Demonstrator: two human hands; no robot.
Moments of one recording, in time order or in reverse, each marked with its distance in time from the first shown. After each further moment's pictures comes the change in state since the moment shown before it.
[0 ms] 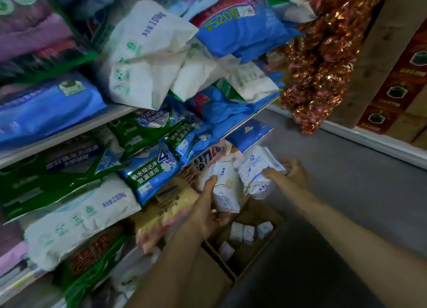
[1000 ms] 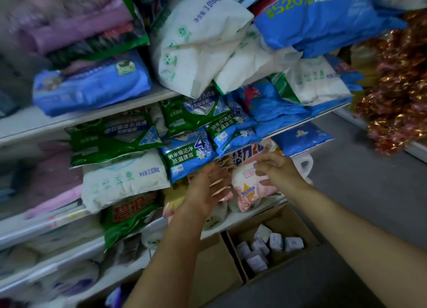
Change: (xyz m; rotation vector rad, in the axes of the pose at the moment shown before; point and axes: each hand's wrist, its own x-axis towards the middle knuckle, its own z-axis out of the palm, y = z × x) left_hand 0.015 0.035 0.001 -0.264 0.245 0.261; right_hand 0.065 -0.027 0.058 -0.085 -0.564 -0.023
